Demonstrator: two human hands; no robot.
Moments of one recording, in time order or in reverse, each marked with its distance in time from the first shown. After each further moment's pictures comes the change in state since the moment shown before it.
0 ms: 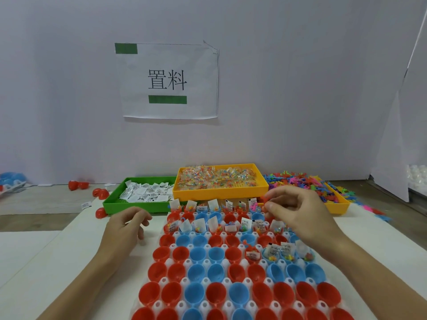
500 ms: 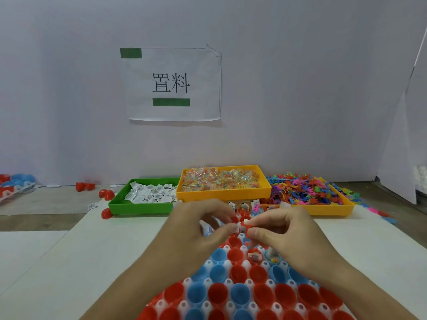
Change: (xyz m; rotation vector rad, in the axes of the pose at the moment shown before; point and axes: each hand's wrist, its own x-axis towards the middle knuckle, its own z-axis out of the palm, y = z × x) left_hand -0.076 0.138 0.038 0.147 -0.401 0.503; right_hand -0.029 -0.023 0.020 0.081 -0.184 0.034
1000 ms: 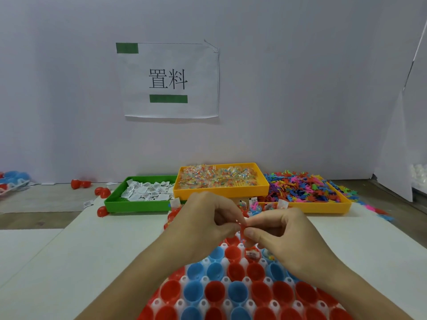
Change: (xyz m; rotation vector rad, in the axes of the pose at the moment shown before) left_hand 0.026 -0.008 0.015 -0.028 -0.178 -0.082; right_hand -0.003 0.007 0.005 -0.043 0.009 -0.011
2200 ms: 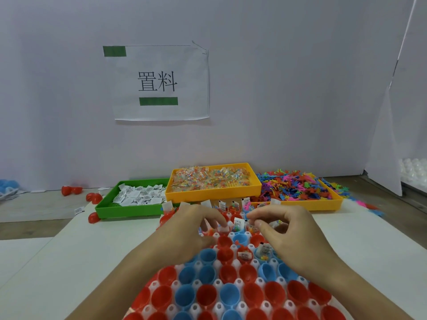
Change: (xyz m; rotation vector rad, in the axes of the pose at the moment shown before) left_hand 0.007 -0.033 0.000 0.305 -0.136 -0.048; right_hand 0.000 0.016 -0.013 -0.201 0.168 -0.058
